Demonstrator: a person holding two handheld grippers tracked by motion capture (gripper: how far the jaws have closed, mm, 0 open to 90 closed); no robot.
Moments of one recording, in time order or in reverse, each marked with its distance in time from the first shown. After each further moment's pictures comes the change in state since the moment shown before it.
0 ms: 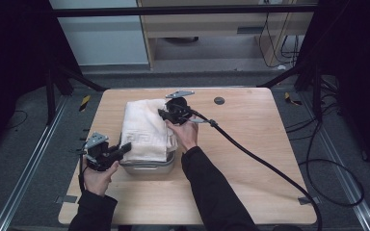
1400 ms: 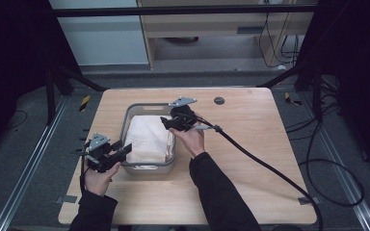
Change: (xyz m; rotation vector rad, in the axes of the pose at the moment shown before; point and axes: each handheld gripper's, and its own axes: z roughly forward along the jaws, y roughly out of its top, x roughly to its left) left arm -0.001 -0.003 0.000 -0.015 0.078 0.055; right arm -0.005 -0.021 -0.012 -0.016 -0.030 -0.136
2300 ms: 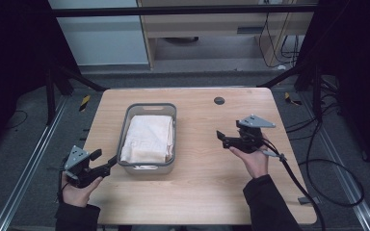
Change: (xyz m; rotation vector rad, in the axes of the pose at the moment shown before) left arm 0.031 -0.037 -0.039 -0.049 0.016 0.043; right arm -0.076 -0.091 -0.161 -0.105 -0.156 0.135
